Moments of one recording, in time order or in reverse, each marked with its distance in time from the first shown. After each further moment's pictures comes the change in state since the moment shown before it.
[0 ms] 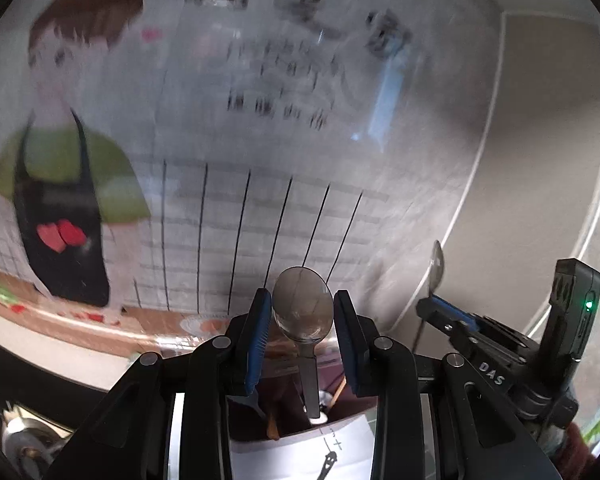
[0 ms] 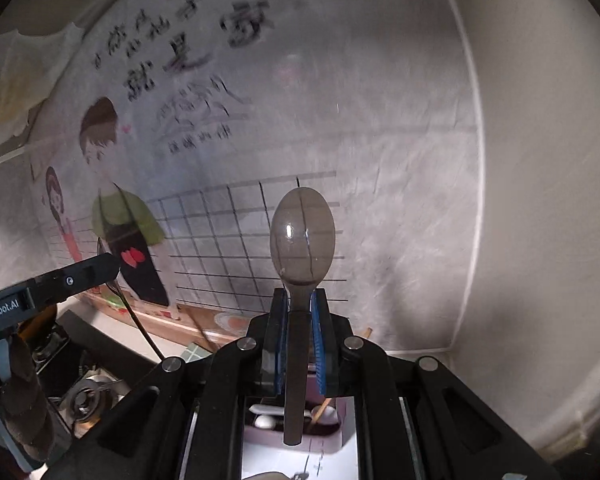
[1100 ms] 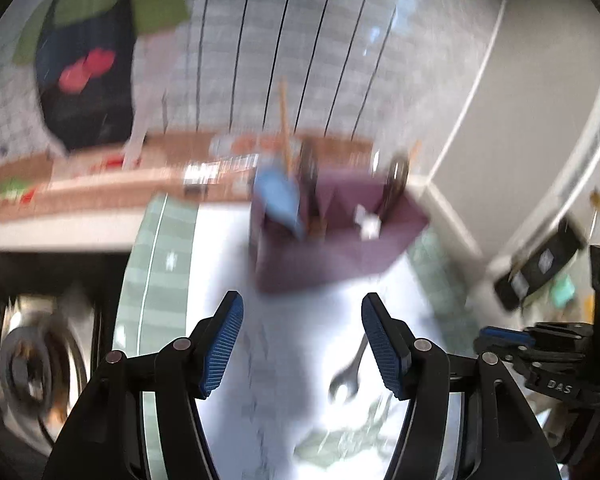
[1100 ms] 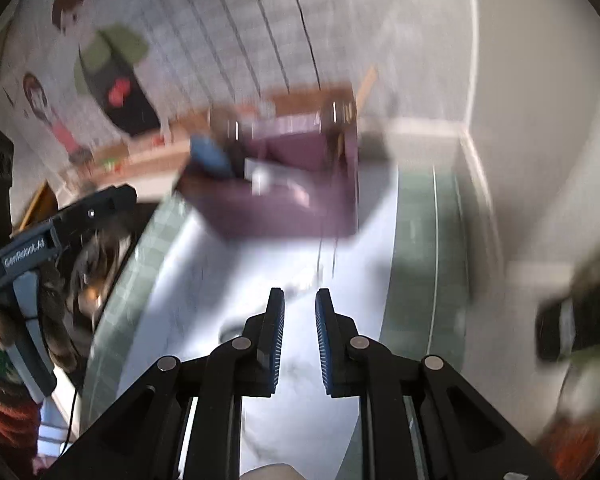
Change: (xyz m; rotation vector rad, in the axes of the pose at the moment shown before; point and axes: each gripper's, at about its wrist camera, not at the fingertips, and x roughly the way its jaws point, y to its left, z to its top) left arm -0.017 0.022 -0.142 0.023 0.352 0.092; right arm -0.021 0.002 -0.143 0.092 0.585 0.017
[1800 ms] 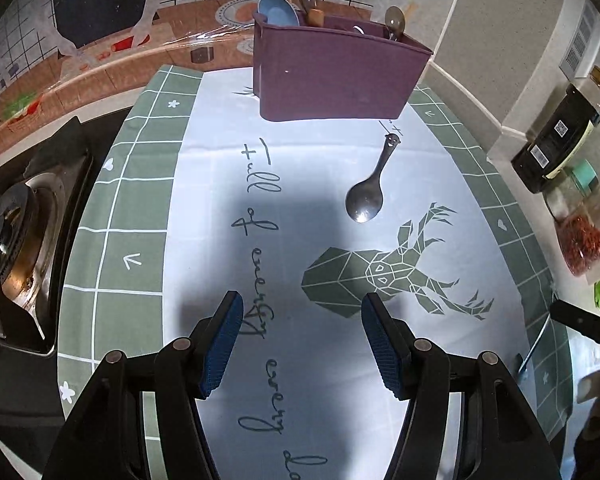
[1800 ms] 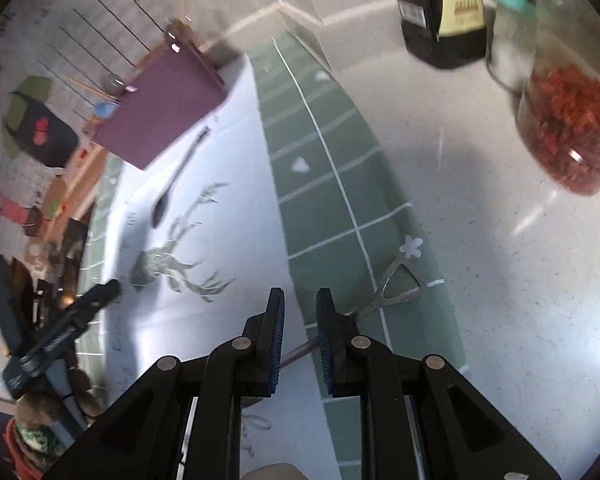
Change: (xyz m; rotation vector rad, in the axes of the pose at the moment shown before) left arm 0.010 -0.004 -0.126 0.042 0.195 0.044; right arm -0.029 -0.039 -0.180 0.476 -0.010 -0.102
